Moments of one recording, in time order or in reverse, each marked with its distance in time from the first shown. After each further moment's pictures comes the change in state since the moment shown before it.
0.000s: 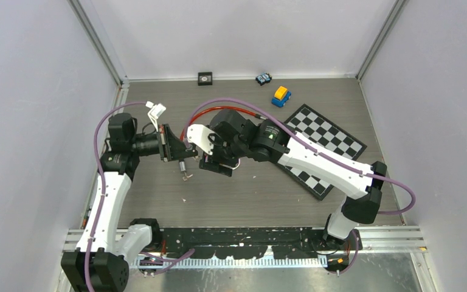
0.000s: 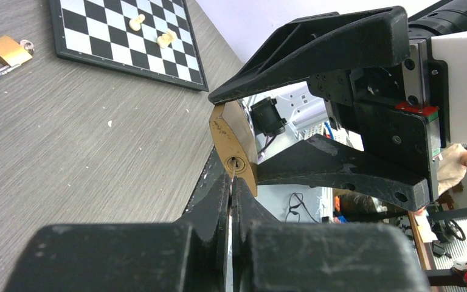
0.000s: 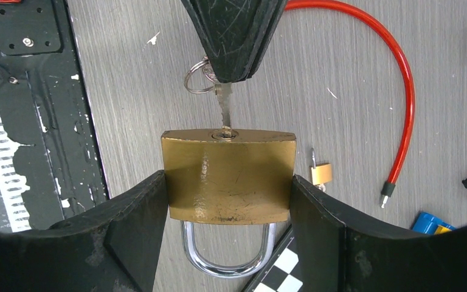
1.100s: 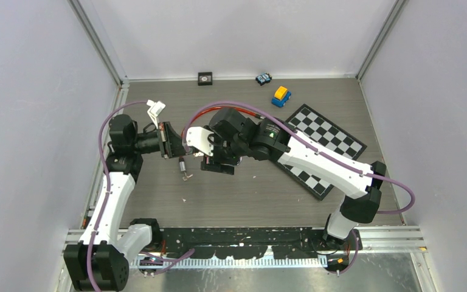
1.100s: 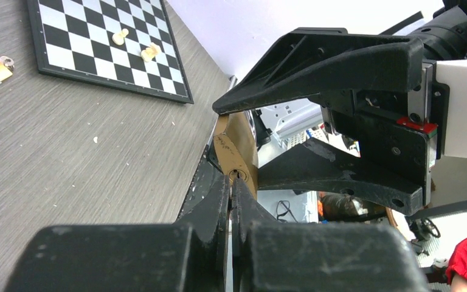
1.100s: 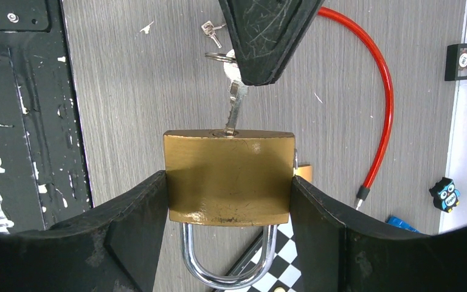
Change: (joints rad) left arm 0.004 0.016 -0.107 0.373 0.045 -0.263; right arm 0.005 0.014 0.048 -0.048 0.007 -0.101
